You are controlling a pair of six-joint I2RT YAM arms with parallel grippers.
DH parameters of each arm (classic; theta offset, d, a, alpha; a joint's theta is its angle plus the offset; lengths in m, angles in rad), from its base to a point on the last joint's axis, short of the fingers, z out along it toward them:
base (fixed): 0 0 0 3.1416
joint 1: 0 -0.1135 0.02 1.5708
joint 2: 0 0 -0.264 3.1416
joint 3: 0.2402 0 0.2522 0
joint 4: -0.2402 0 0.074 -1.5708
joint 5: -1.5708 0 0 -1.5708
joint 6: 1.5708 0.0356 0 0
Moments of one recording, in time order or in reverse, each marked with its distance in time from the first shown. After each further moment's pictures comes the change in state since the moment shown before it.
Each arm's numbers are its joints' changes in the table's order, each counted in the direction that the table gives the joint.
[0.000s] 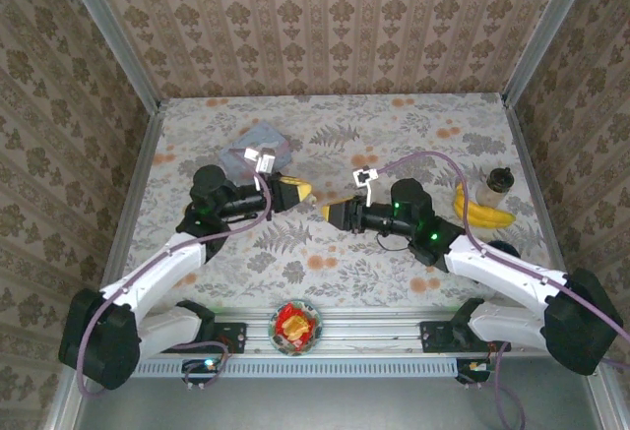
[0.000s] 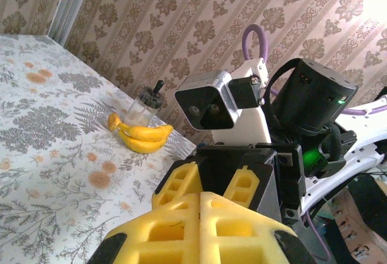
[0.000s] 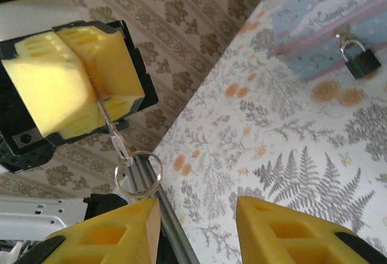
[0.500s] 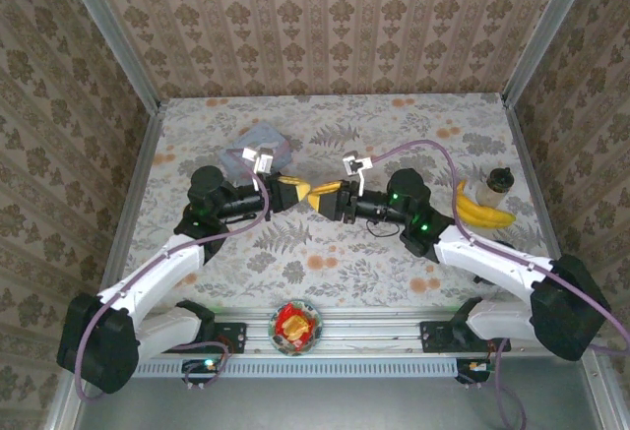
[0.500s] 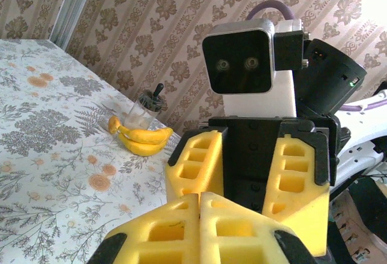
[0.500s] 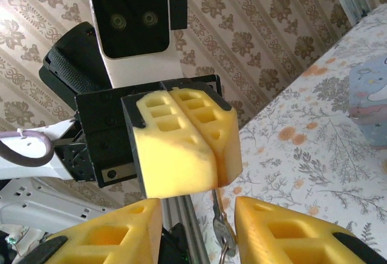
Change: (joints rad) left arm 0.000 -0.014 0.000 -0.008 0.005 -0.006; right arm 0.000 0.106 0.081 0.218 0.131 -0.025
